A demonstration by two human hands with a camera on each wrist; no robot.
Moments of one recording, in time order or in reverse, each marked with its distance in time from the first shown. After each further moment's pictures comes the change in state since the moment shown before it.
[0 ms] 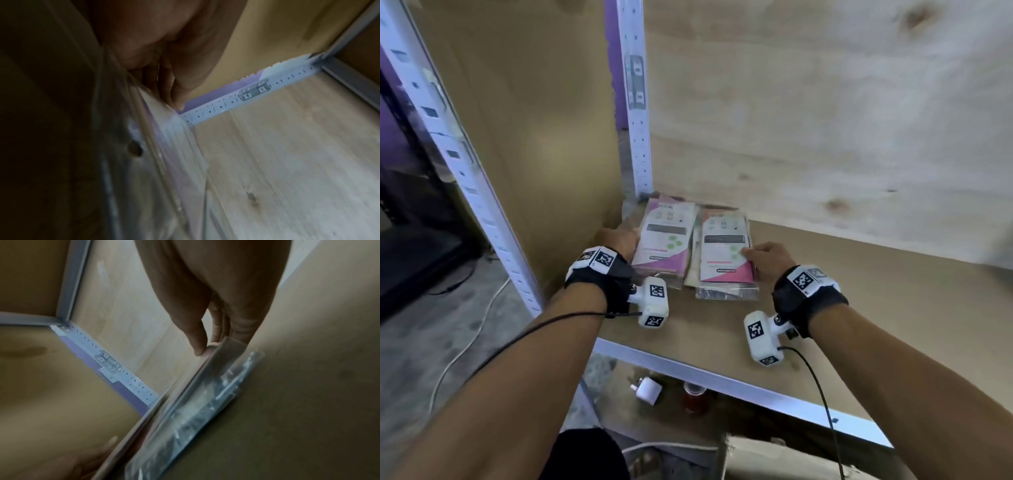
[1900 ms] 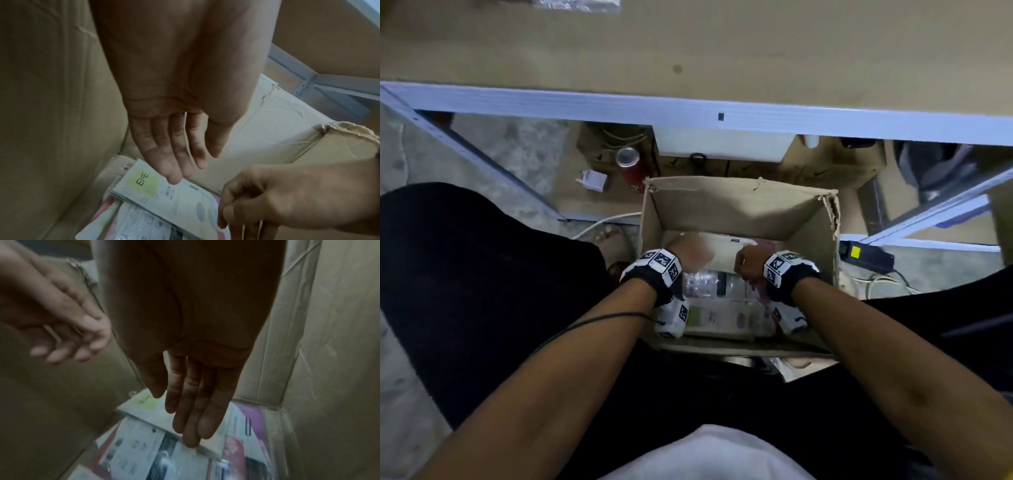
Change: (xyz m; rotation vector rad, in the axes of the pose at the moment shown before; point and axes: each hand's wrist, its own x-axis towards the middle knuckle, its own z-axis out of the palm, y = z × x) left_hand -0.312 -0.313 0.181 0.767 -0.919 -0.013; right_hand -0.218 0.372 -0.121 -1.044 -0.658 0.319
